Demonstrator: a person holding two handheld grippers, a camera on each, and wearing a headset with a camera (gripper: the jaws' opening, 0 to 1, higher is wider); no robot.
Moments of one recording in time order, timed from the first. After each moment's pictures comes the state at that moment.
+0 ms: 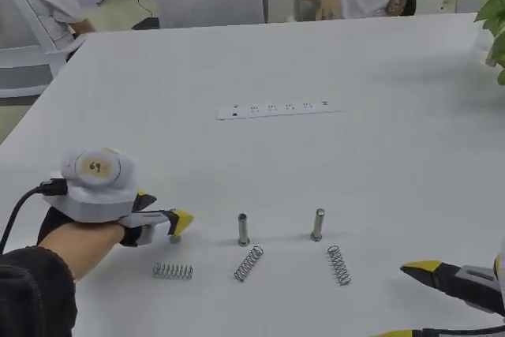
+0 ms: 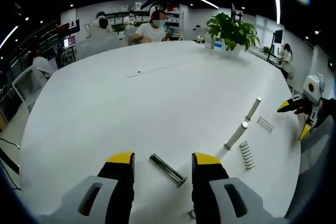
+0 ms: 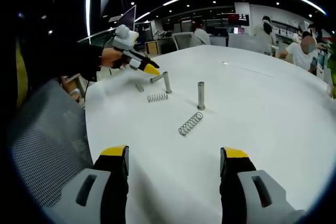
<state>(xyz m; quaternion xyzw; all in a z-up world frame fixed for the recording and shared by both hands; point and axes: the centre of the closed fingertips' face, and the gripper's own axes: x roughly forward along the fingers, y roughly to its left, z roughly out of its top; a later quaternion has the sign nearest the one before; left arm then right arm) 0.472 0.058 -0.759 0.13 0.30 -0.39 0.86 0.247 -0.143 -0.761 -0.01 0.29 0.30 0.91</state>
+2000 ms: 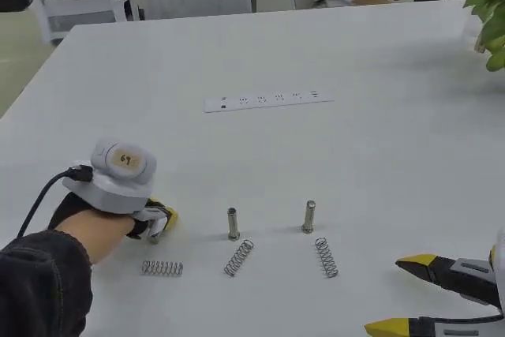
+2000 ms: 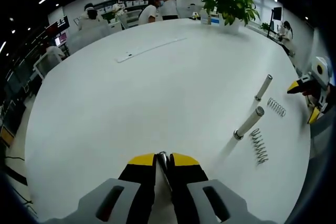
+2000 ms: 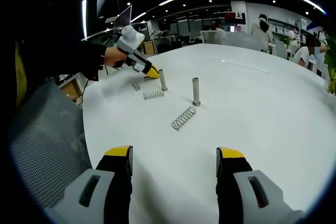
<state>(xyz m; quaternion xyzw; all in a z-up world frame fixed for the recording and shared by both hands) 0.474 0.050 -0.787 0.21 0.35 -0.38 0.83 0.244 -0.151 -0.768 -0.01 0.29 0.28 0.91</state>
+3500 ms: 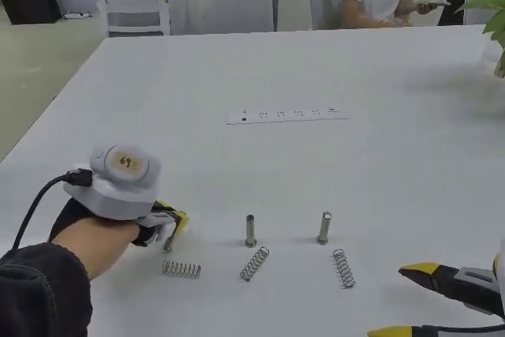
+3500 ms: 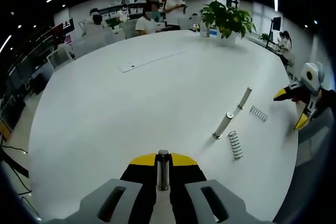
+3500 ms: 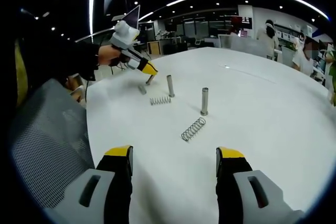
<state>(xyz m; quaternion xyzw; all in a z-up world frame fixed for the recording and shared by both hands) 0.448 0.068 -0.751 0.18 0.32 -0.39 0.85 0.248 -0.134 -0.754 -0.03 0.28 0.30 0.91</state>
